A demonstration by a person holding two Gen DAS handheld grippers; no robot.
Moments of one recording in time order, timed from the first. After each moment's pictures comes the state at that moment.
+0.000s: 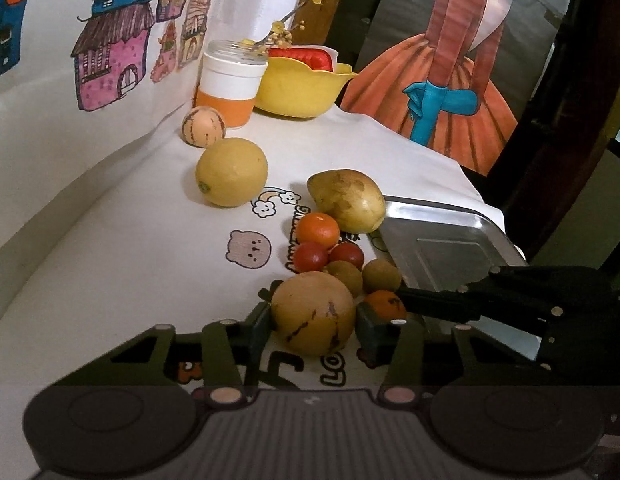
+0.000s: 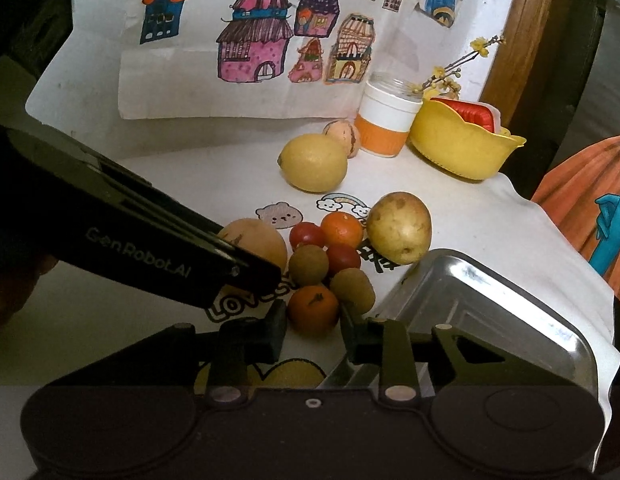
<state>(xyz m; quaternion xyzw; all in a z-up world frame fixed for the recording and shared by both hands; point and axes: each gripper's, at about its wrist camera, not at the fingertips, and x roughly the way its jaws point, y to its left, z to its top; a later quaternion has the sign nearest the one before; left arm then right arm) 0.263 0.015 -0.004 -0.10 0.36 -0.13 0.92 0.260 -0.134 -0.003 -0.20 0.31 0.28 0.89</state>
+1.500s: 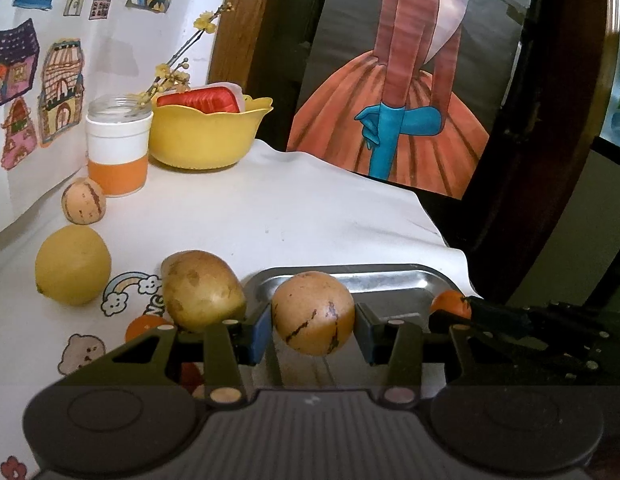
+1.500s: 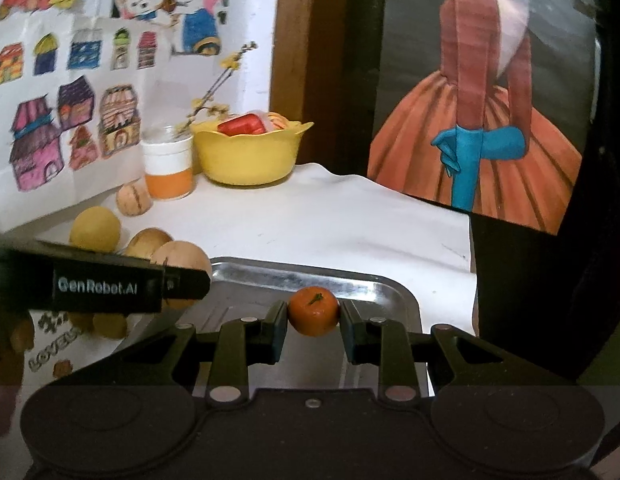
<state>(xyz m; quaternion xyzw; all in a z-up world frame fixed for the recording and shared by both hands) 0.319 -0.102 0.010 -0.08 0.30 -0.15 0.94 0.289 -0.272 0.014 -0.05 0.27 0.08 0.96</state>
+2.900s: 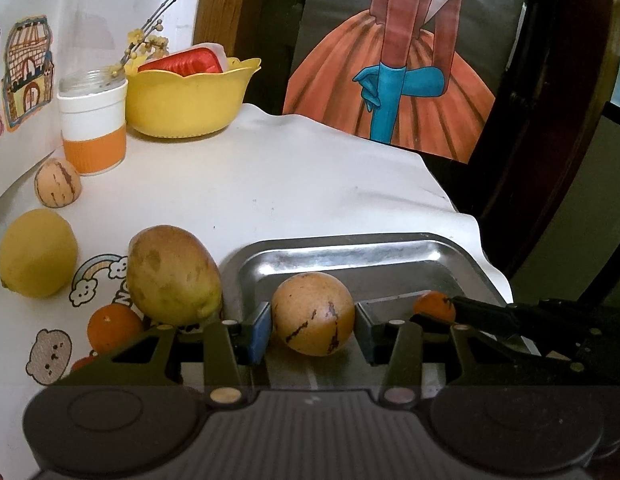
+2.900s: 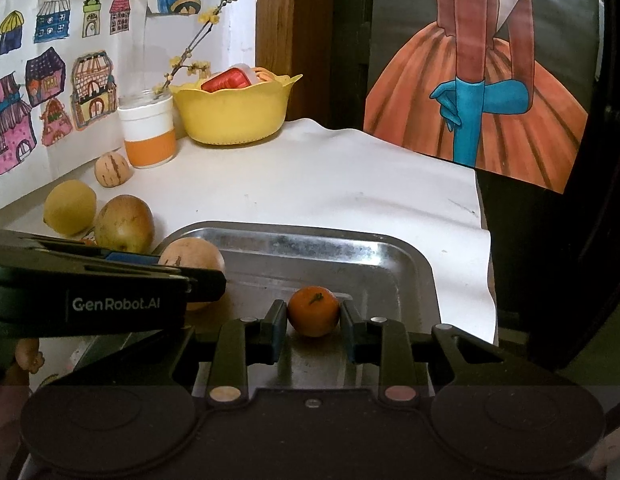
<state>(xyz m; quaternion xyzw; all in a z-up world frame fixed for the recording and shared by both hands) 0.340 -0.124 -0.006 -0.05 0.35 -0.15 0.92 0.316 -0.272 -0.009 -0.04 0.33 0.07 0.94</state>
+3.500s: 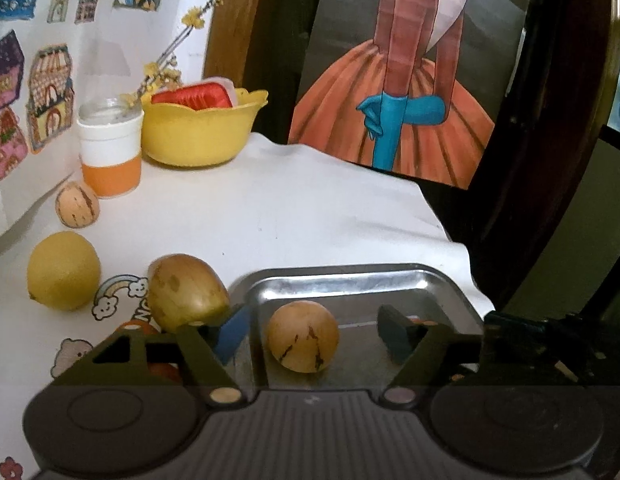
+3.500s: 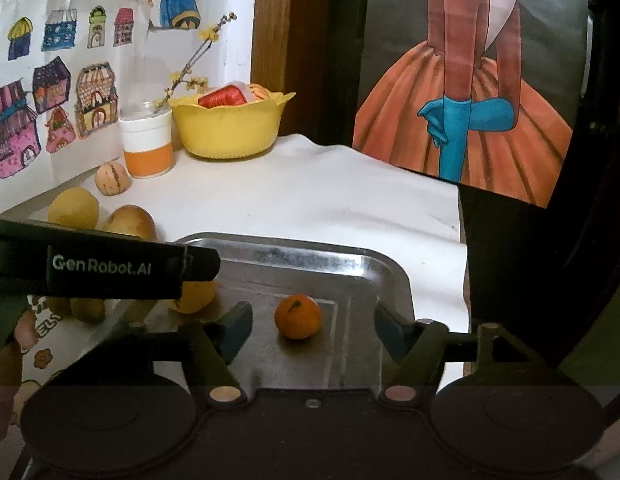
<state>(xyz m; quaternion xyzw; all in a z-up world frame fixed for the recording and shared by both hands) 0.321 -0.120 0.018 -0.06 0.32 -0.13 0.94 0.294 -0.274 0.009 -0.05 0.31 0.06 0.95</state>
